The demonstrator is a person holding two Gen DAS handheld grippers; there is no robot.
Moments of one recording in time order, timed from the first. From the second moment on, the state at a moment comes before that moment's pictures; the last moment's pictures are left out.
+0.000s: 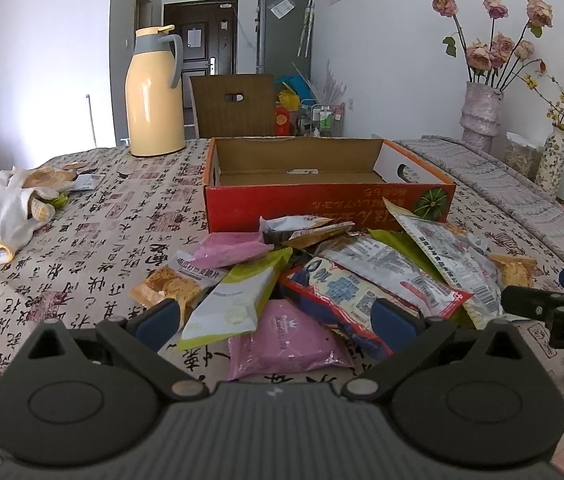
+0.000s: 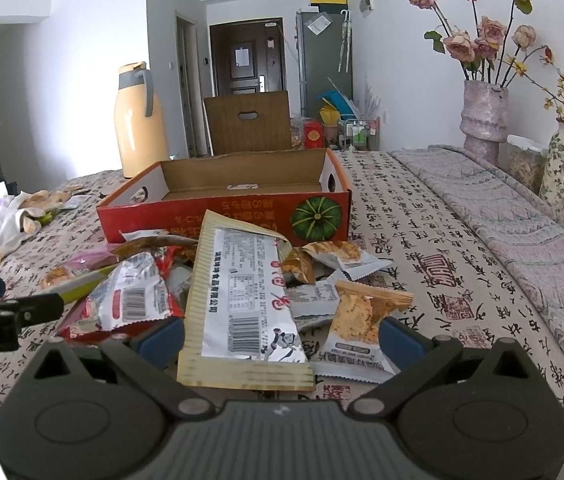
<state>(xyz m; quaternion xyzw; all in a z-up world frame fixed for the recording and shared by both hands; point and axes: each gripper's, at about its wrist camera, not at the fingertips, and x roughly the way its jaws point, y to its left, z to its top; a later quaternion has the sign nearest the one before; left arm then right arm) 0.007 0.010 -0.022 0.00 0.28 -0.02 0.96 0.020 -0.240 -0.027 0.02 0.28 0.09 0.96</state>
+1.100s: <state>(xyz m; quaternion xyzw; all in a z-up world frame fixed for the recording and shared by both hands) 0.036 0.042 -0.038 -0.03 0.30 0.01 0.95 0.097 -0.222 -0.062 0.07 0.32 0.15 0.93</state>
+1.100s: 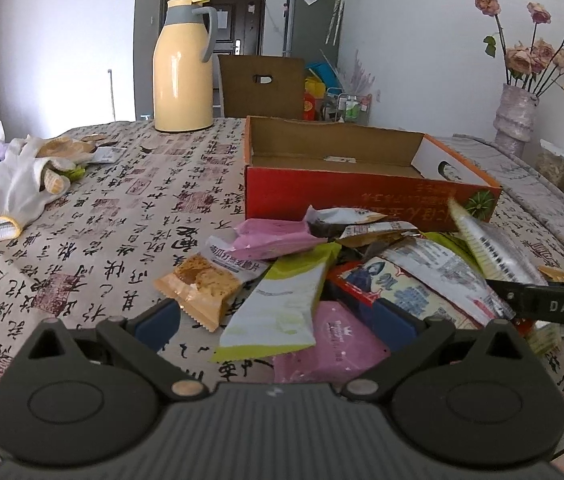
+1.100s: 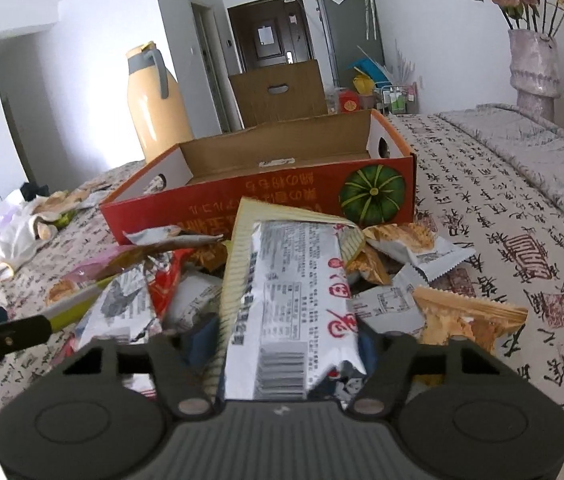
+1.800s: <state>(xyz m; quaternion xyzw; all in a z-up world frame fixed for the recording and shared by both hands) 0.061 0.053 -0.026 -0.01 0.31 0.01 0.95 0.064 -0.233 -0.033 0.05 0.23 0.13 0.96</state>
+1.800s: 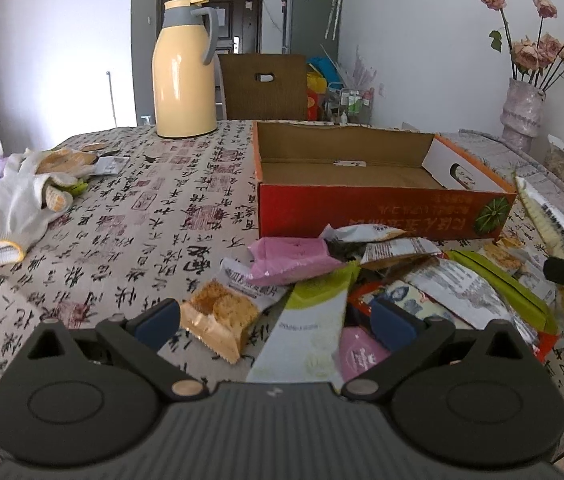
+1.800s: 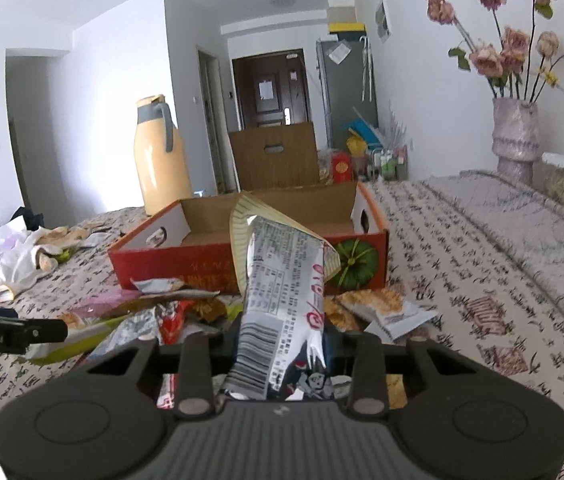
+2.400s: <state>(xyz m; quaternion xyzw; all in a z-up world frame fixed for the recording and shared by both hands) 0.120 0.057 -0.049 -0.05 0.40 -0.05 0.91 0.068 -0.237 -0.039 0.05 0.24 0.11 0.96</state>
